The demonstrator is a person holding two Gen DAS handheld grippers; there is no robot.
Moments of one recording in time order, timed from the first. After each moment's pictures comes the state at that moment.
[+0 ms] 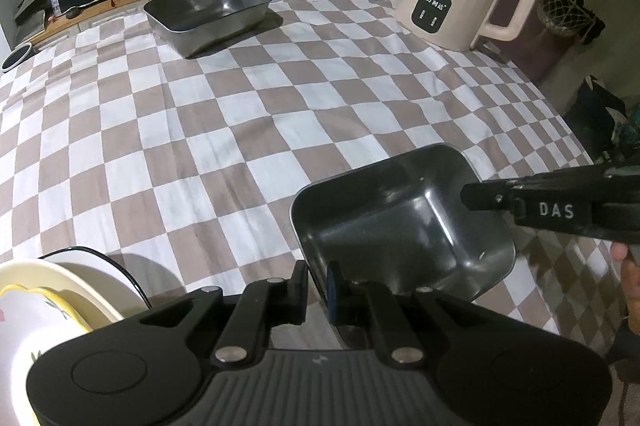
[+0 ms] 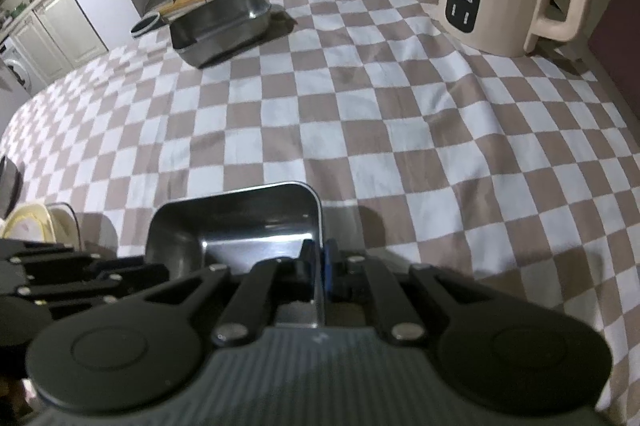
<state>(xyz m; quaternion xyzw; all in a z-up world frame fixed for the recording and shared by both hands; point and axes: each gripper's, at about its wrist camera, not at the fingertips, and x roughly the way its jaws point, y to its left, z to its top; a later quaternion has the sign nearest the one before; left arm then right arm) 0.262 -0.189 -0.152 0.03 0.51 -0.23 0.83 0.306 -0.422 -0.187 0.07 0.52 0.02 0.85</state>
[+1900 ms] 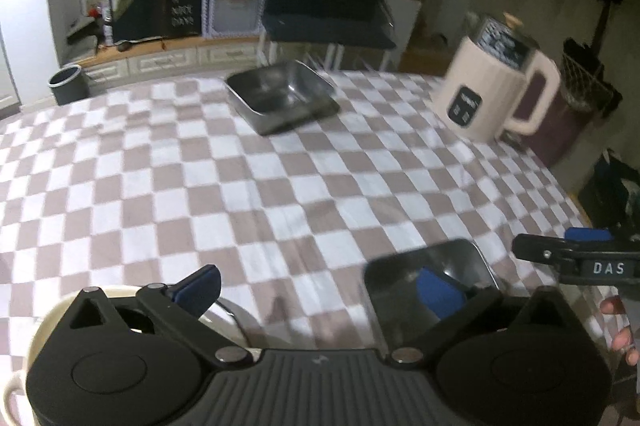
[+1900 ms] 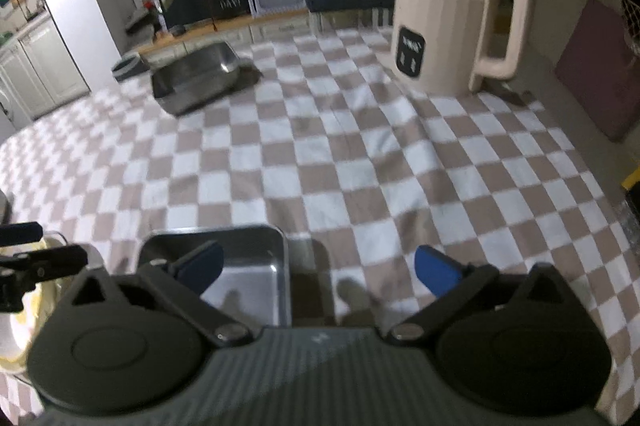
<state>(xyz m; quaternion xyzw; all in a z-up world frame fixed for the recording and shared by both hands) 0.257 -0.130 -0.100 -0.02 0.43 -0.18 0.89 0.280 -0.438 -0.149 0.06 0.44 -0.02 0.89</state>
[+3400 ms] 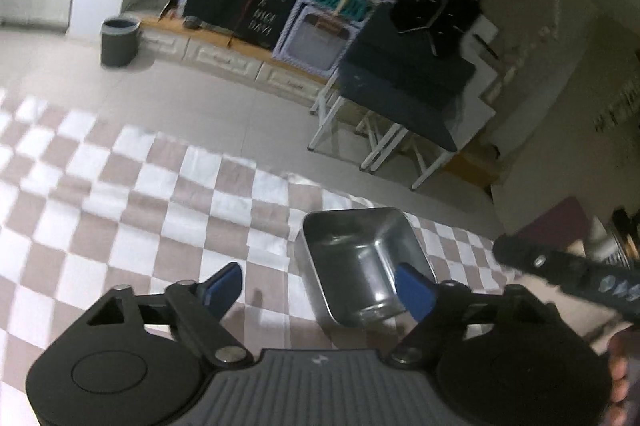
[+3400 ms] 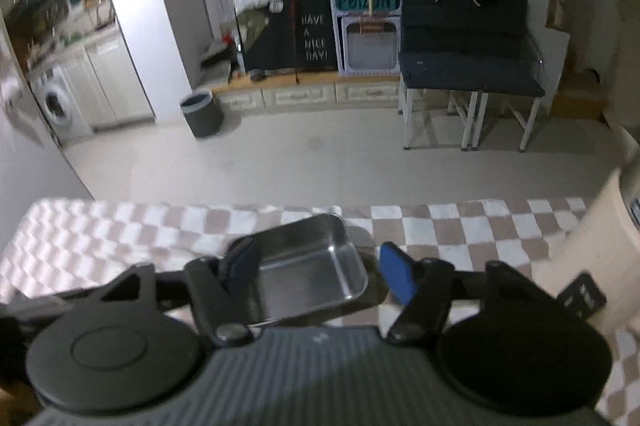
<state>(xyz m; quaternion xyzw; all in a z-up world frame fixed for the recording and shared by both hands) 0.478 -0.082 -0.126 -0.21 0.40 -0.09 0.89 0.548 -0.356 -0.116 0.01 0.40 0.09 0.91</state>
